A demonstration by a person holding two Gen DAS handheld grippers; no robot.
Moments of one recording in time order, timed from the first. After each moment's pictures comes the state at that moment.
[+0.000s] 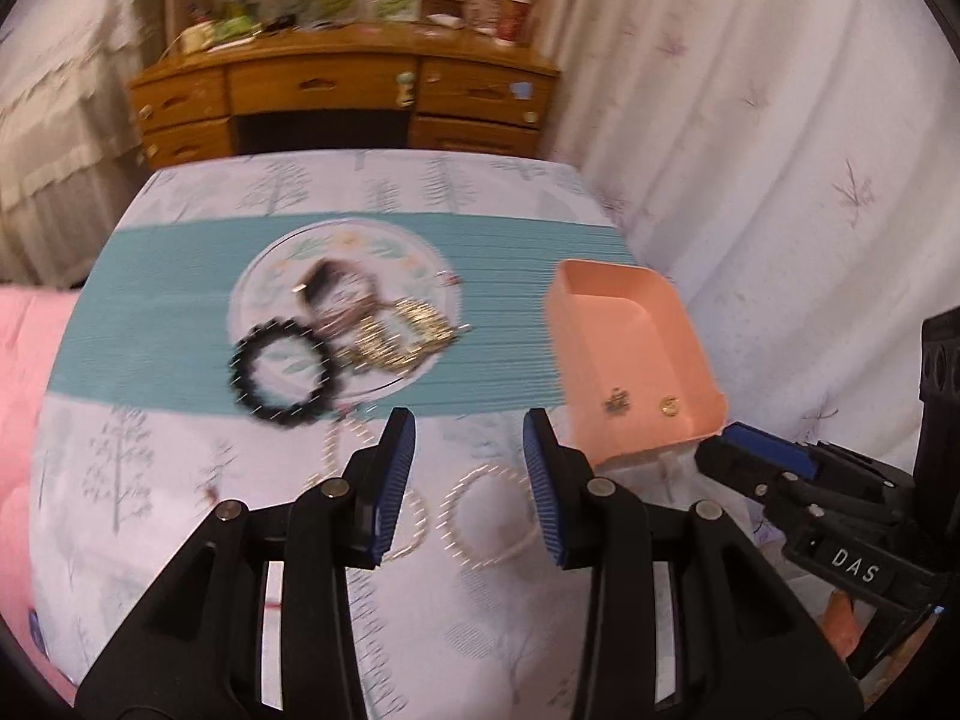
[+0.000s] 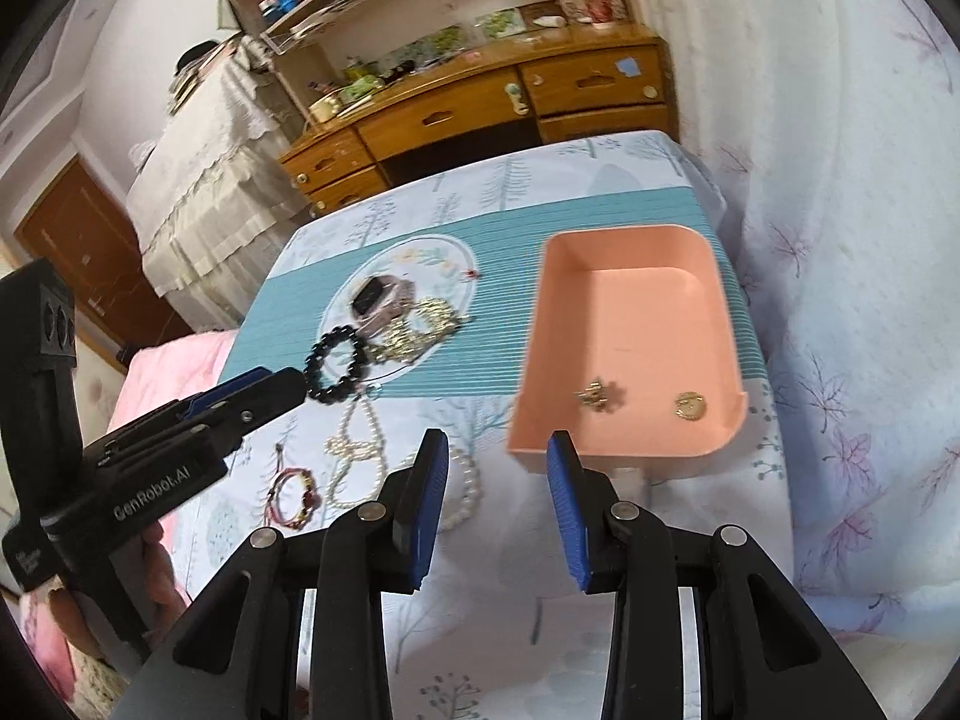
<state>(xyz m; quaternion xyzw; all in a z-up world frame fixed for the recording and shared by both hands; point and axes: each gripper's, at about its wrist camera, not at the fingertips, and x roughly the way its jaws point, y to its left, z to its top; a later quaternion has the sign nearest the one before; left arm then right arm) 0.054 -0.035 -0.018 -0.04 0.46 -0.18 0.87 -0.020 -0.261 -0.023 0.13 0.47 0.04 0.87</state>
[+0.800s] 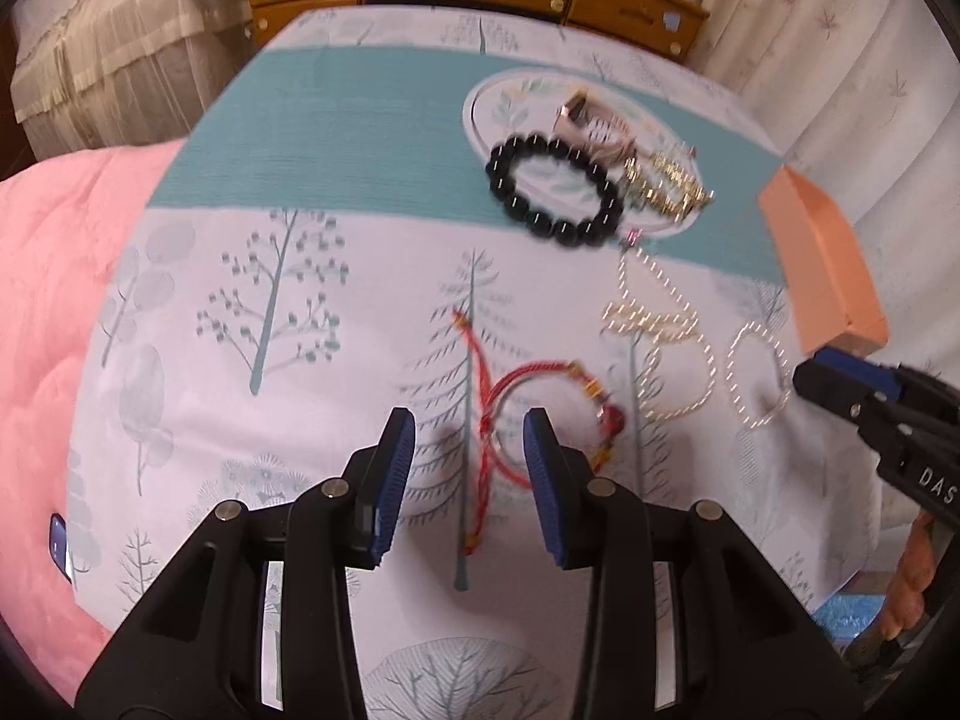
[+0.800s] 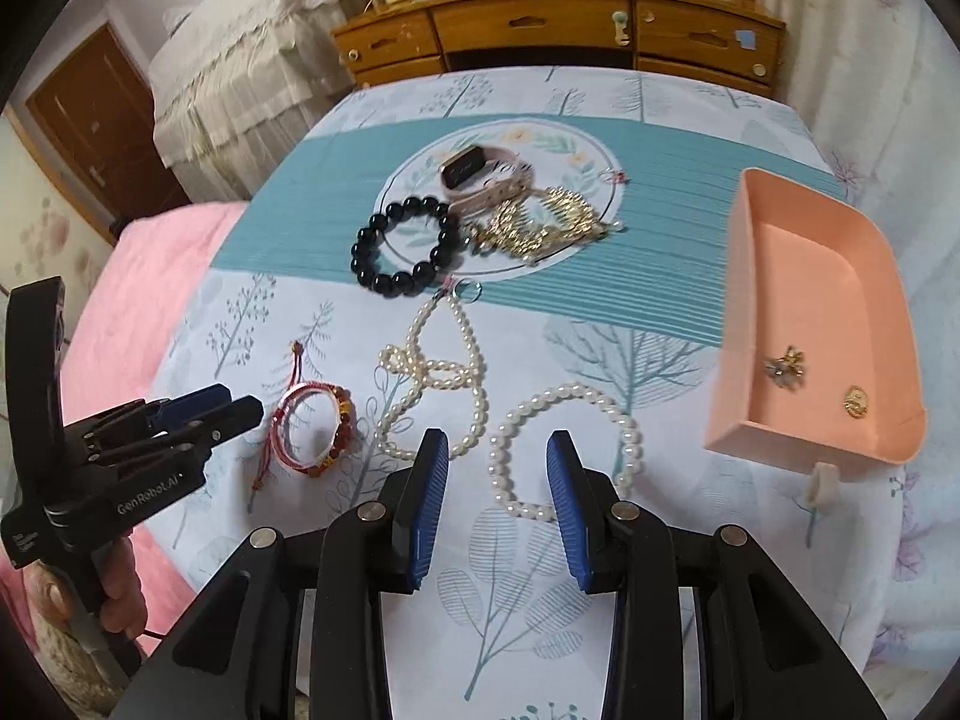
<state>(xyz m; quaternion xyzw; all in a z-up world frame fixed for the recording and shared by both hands) 0.036 0.107 -0.121 -0.04 0.56 -0.08 0.83 0.026 -0.128 -0.096 0.02 0.55 0.09 0.83</state>
